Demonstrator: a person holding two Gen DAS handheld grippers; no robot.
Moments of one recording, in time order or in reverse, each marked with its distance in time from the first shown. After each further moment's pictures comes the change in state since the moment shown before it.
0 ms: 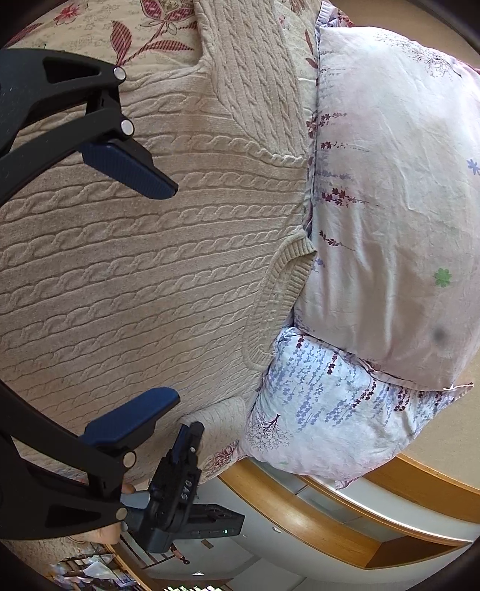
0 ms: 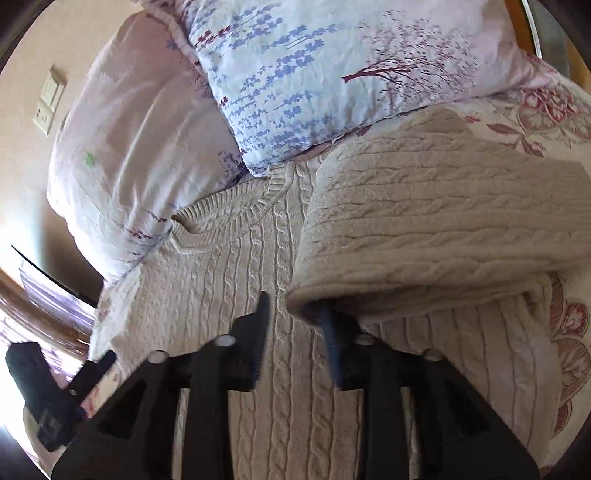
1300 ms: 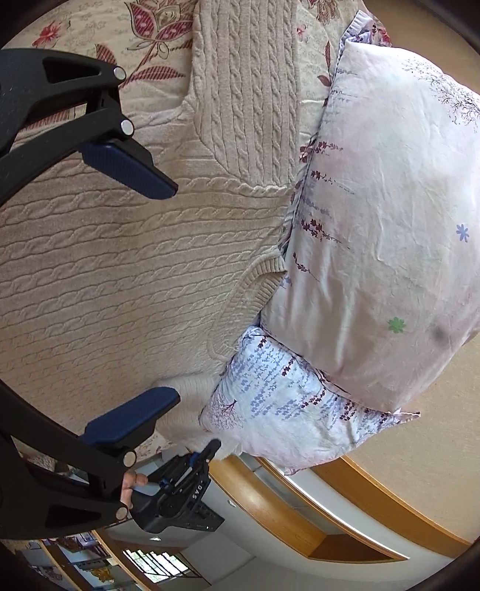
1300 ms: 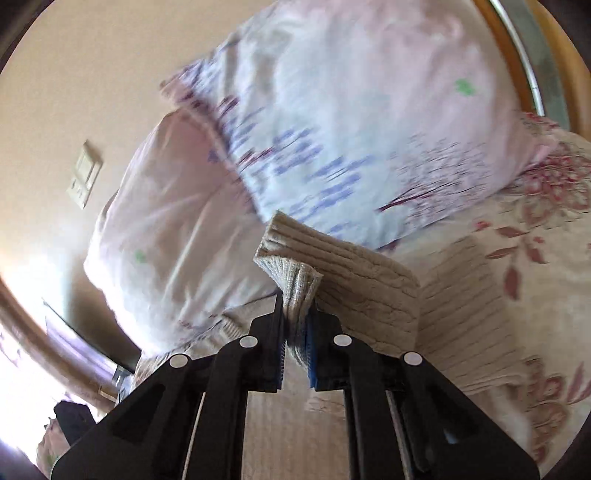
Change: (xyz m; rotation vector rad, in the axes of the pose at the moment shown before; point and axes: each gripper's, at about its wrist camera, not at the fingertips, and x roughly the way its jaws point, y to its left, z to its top) left arm -0.037 0.054 0.023 -0.160 -0.059 -0.144; right arm -0.013 0.040 0.043 -0.039 -0.241 0.106
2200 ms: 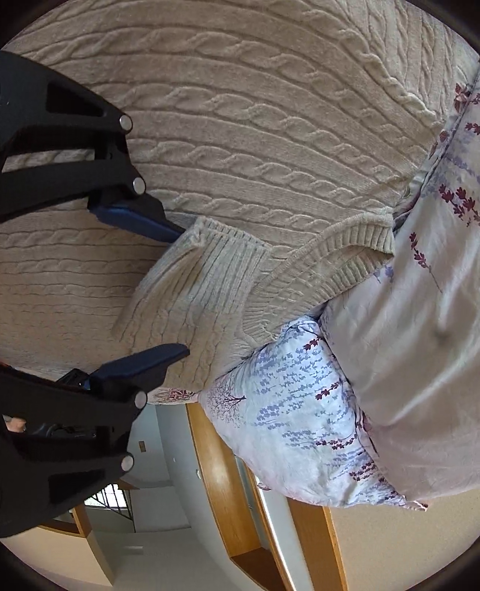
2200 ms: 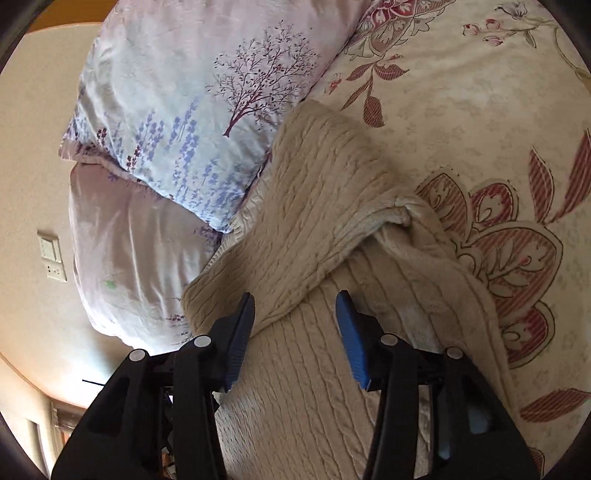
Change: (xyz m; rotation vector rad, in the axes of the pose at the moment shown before) left arm 0.129 -0.014 -0.003 -0.385 0.260 -0.110; right arm -0.041 -0.102 -0.055 0.537 0.119 -0.068
